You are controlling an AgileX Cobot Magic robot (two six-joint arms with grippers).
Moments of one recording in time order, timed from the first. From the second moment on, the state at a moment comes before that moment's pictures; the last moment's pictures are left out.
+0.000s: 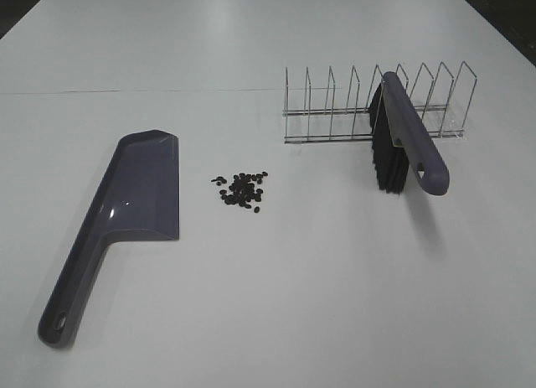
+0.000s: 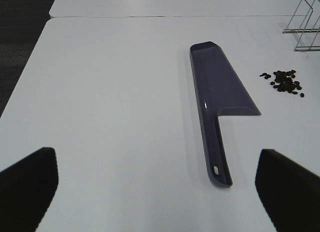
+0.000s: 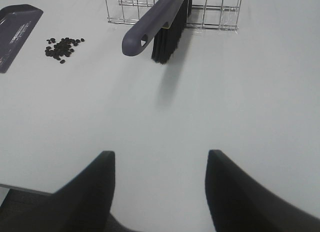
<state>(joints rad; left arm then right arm) -0.03 0.00 -0.52 -0.06 1.08 0.01 0.08 0.00 -0.45 0.05 1.11 -0.05</state>
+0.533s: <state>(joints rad) -0.03 0.00 -0.52 -0.06 1.08 0.01 0.08 0.00 -0.45 0.05 1.11 -0.05</state>
